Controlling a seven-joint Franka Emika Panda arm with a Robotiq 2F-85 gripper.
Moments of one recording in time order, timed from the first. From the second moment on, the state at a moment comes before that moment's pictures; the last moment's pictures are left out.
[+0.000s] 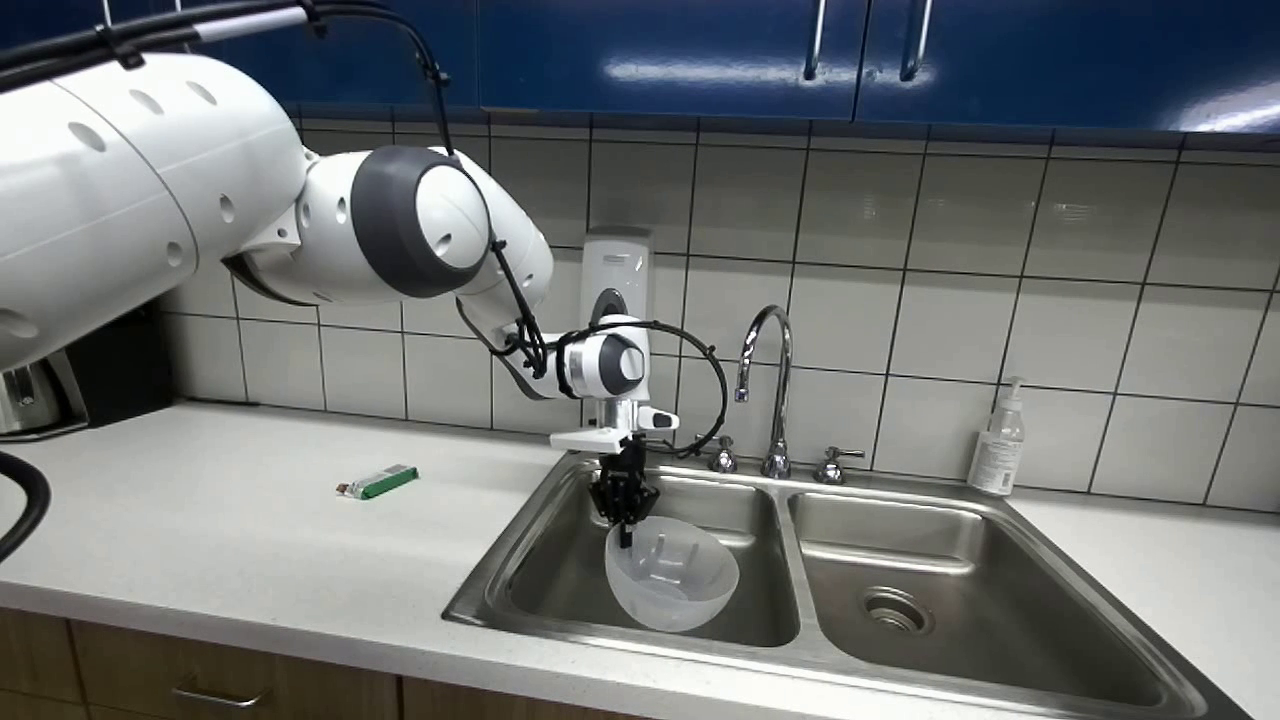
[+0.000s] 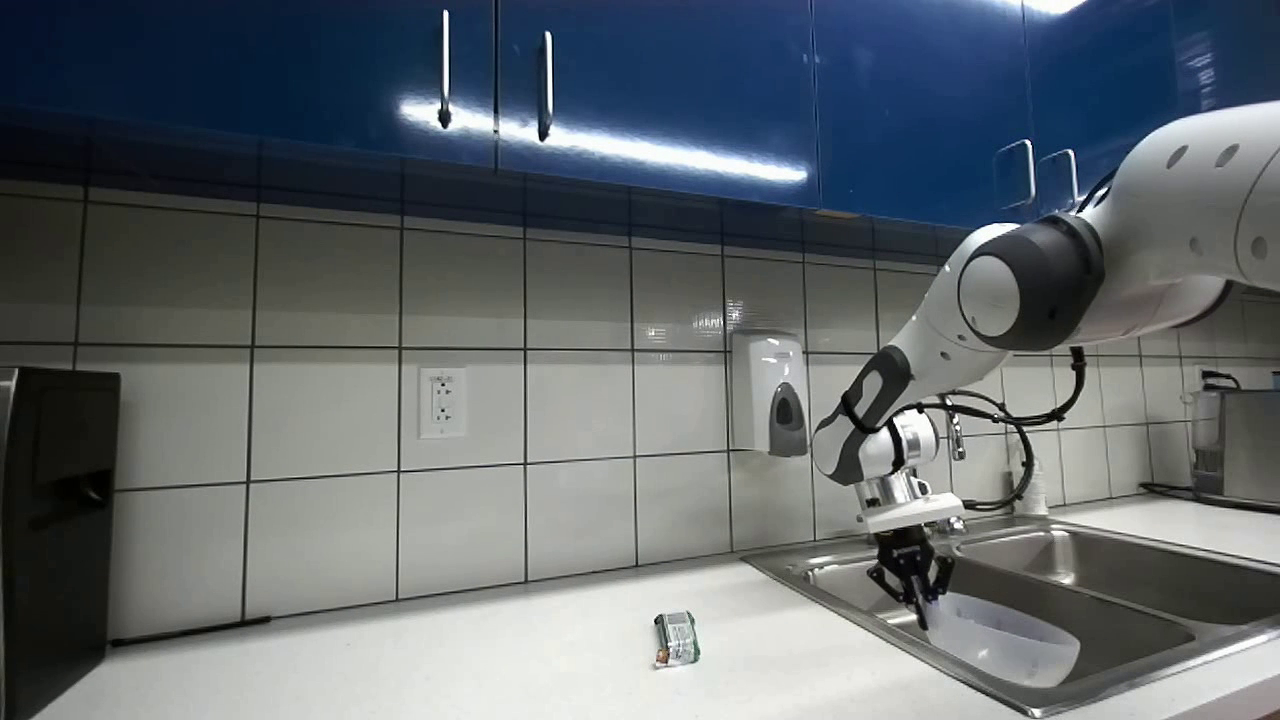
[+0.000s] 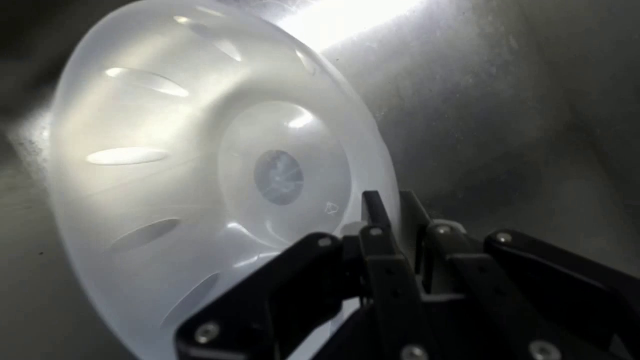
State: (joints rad) arm -0.19 1.08 -0.17 -1.14 -0.04 2.00 0.20
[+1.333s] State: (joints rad) arm -0.19 0.97 -0.17 -1.13 -0.03 1.91 0.18
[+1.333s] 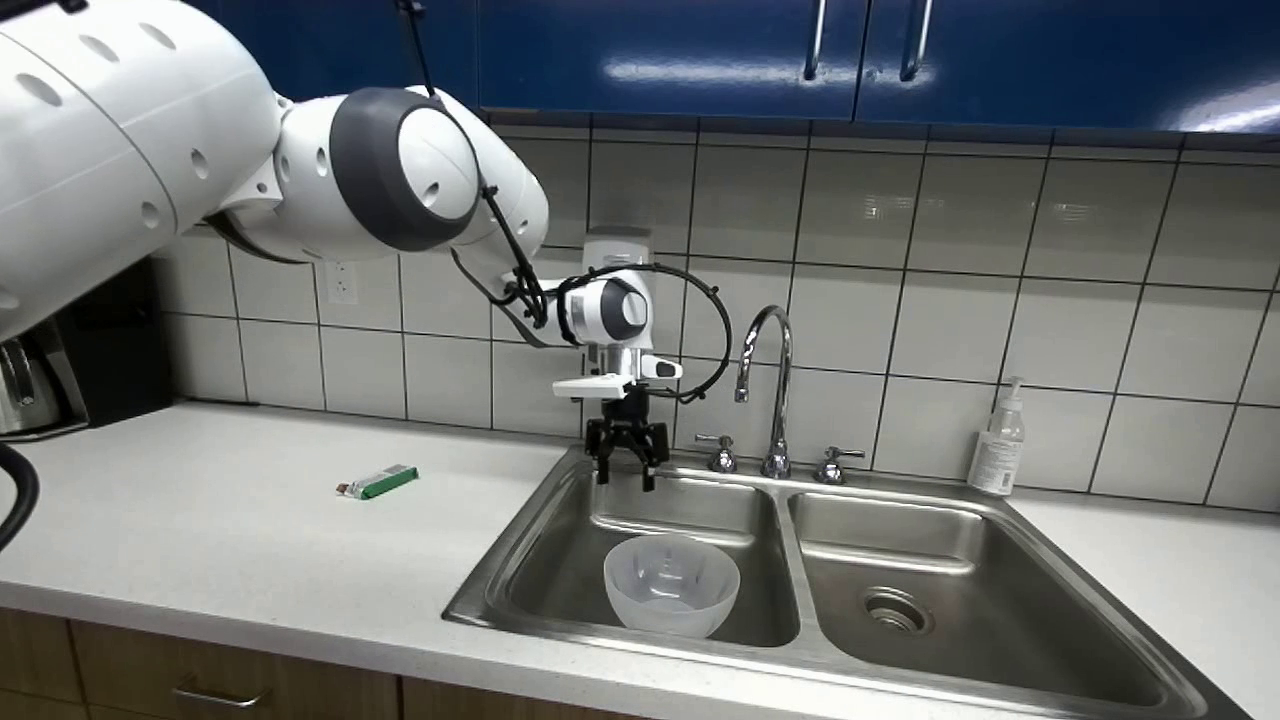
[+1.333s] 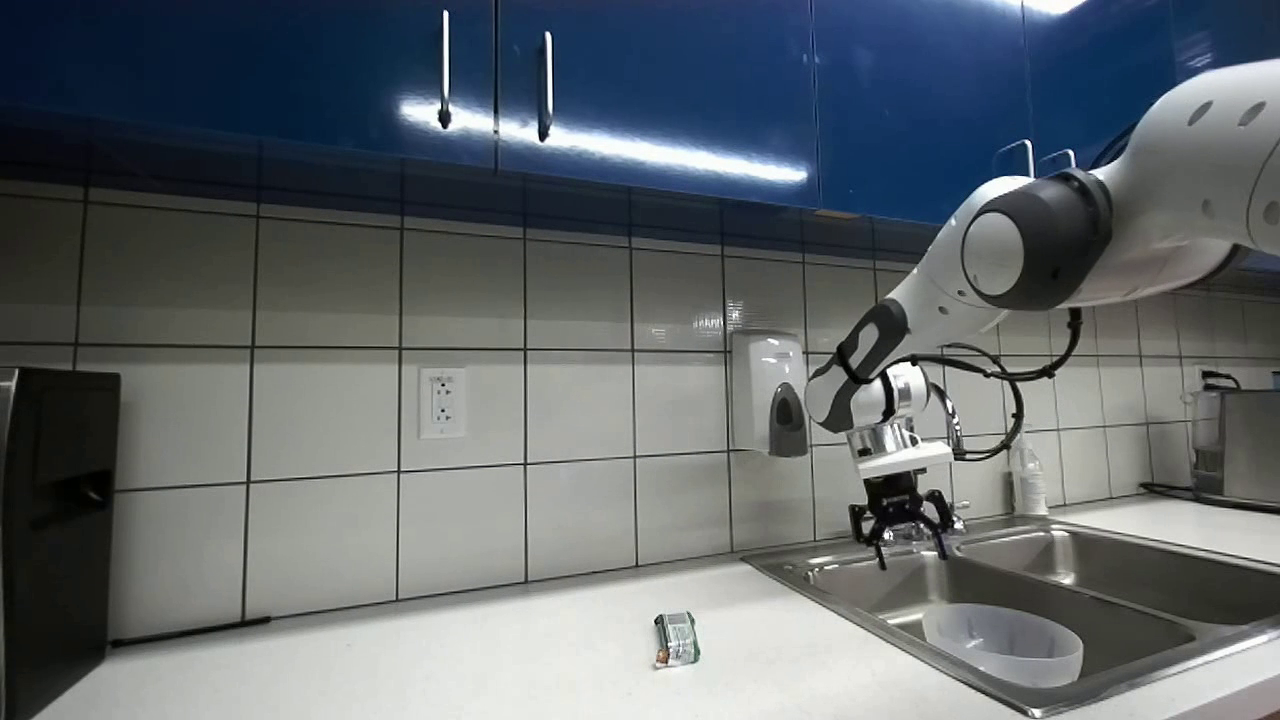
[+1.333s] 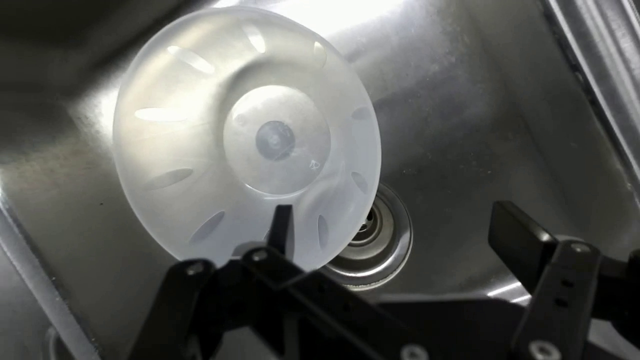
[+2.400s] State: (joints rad) arm -0.11 0.51 -0.15 -1.69 -0.03 2.07 0.14
